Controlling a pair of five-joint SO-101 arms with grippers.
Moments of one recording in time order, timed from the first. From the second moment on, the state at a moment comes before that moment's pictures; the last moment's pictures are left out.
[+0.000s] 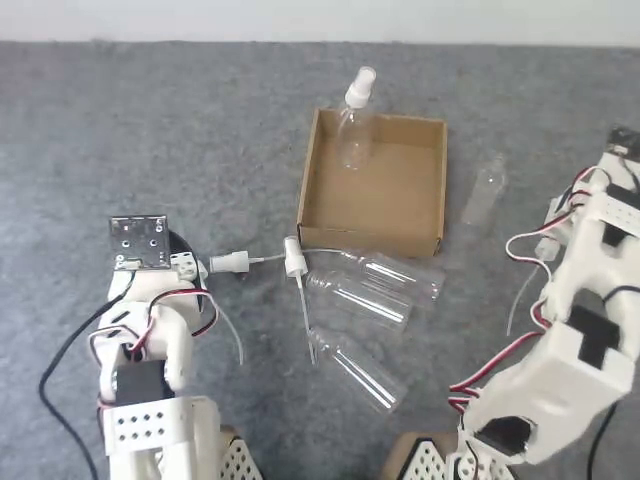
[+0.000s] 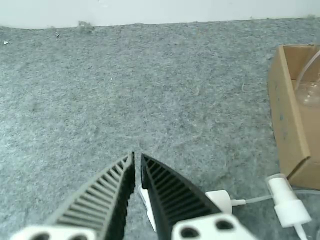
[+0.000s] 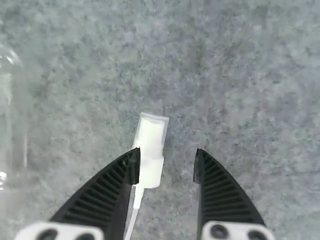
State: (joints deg) left arm -15.0 -81.9 83.4 42.3 -1.3; right arm 25.9 17.2 7.2 54.6 4.8
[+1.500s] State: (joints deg) left arm -15.0 -81.9 83.4 42.3 -1.4; right arm -9.8 -10.1 2.5 82.6 2.9
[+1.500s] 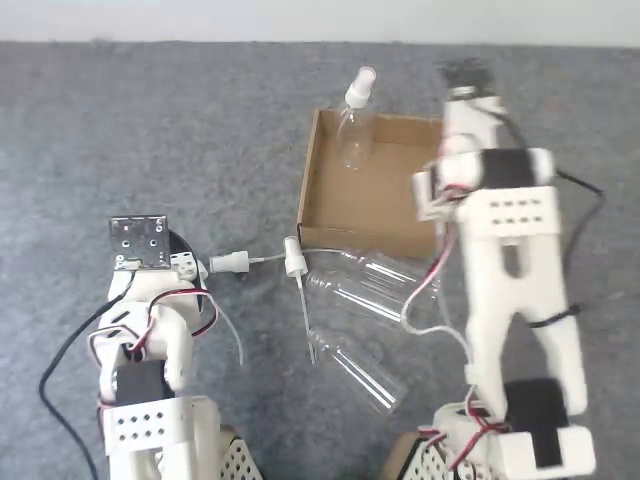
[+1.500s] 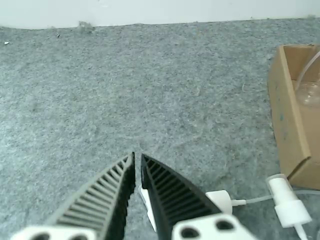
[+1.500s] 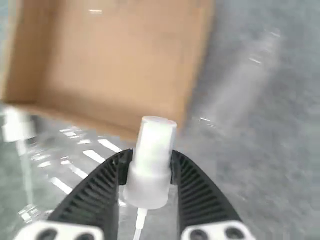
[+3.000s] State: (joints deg) left arm -15.0 -81.9 83.4 42.3 -1.4; right arm -45.4 15.6 2.5 57.5 -16.9
